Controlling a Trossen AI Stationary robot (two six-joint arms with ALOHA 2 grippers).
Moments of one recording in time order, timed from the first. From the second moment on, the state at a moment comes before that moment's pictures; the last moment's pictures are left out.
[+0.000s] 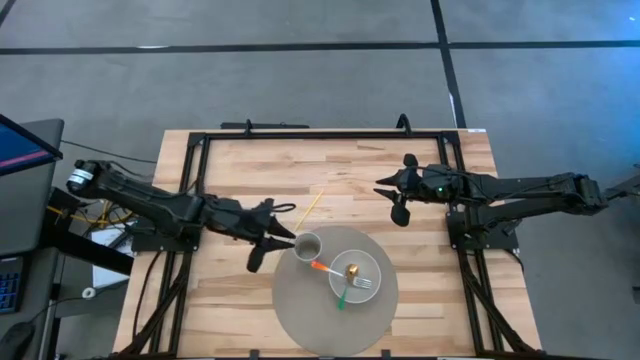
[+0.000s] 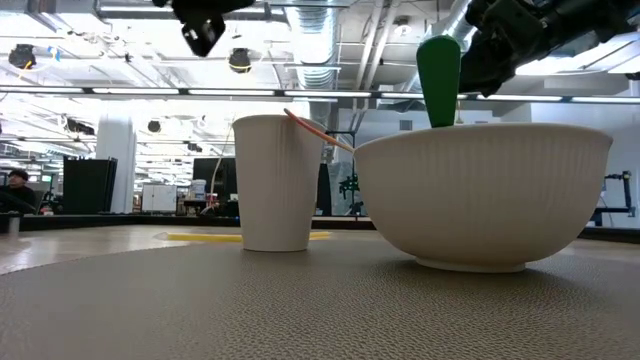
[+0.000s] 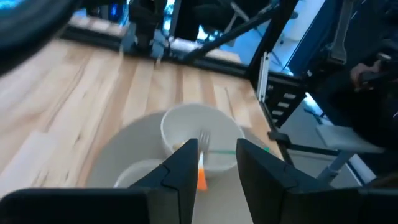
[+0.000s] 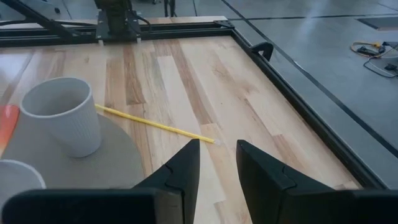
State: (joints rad) left arm -0.30 1.10 0.71 0.08 -0.08 -0.28; right arm -0.07 0.85 0.57 -0.12 0.22 0.00
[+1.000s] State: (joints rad) left arm -0.30 1.08 0.38 0.01 -0.32 -0.70; right arm -0.07 0.85 0.57 -0.13 0.15 0.01
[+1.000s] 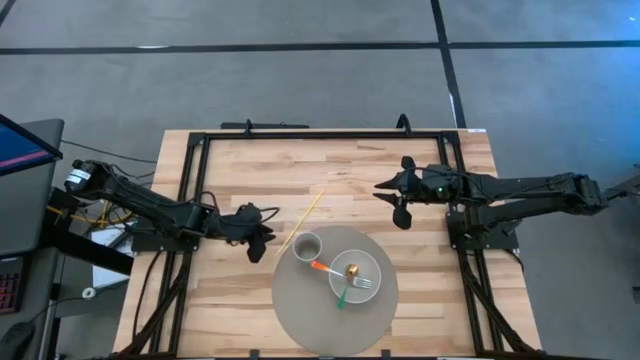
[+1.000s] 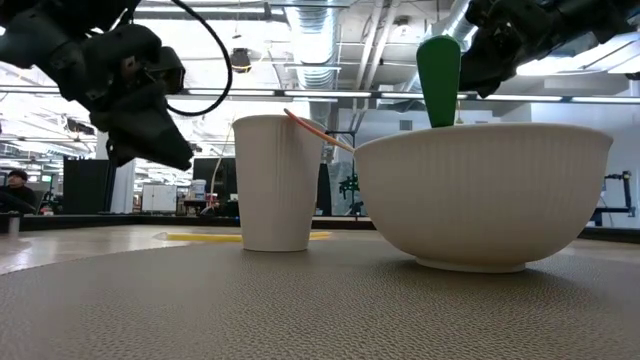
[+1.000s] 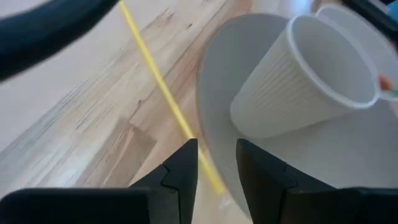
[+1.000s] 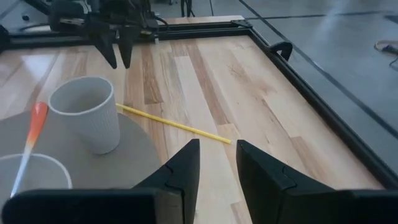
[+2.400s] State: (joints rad) left arm -0.35 1.52 0.44 0.24 -0.36 -0.66; right arm -0.07 0.85 0.57 -0.13 0.01 0.05
